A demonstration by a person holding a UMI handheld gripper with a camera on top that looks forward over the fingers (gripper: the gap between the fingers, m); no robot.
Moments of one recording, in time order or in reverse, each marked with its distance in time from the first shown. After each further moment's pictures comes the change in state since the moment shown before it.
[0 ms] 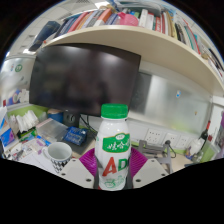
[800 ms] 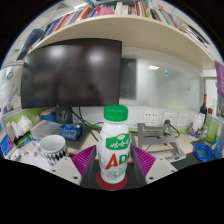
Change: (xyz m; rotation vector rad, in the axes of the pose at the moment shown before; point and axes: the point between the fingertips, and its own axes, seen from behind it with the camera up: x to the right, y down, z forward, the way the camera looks) arm 0.003 0.060 0.011 -0.017 0.062 0.185
